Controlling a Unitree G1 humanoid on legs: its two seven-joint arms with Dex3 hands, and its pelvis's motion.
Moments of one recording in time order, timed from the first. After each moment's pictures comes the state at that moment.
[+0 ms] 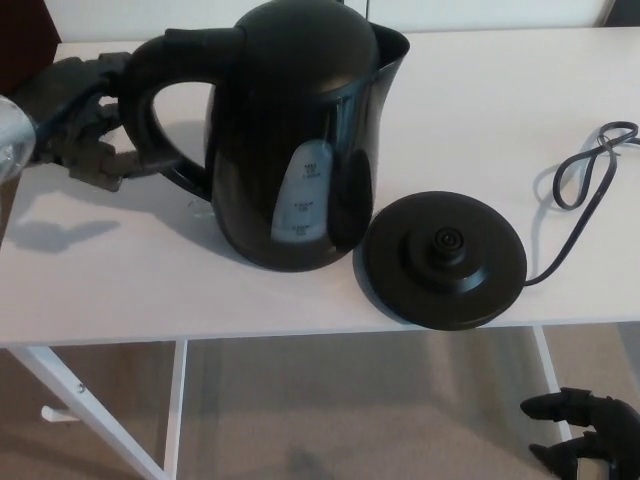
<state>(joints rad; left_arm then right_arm) -0.84 0.66 -0.30 0.69 0.03 0.21 -0.58 -0.18 -0.36 0.13 1.01 -0.21 -0.29 0.09</state>
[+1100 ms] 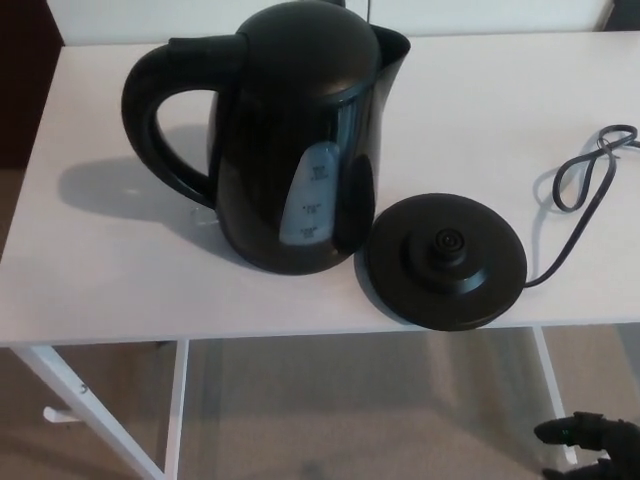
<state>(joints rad) -0.22 0.88 0.24 0.68 -0.06 -0.03 -0.78 -0.16 -0.37 0.13 1.08 -0.21 -0.28 0.08</state>
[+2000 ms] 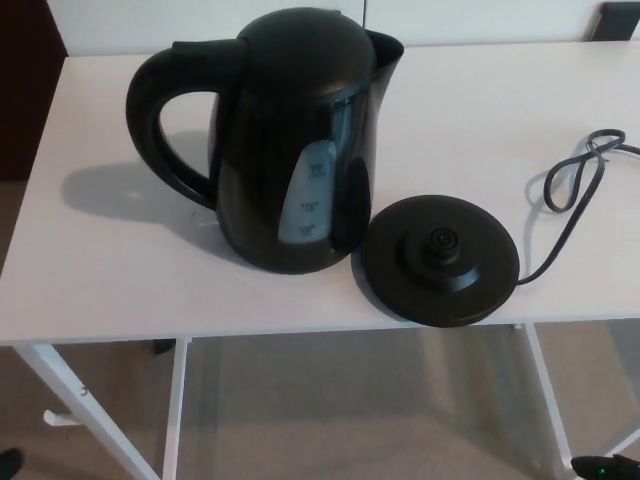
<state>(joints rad) 0.10 0.43 0.41 0.89 -0.21 -0.12 -0.68 -0.07 -0.33 0.01 1.15 -0.17 -0.36 0.02</state>
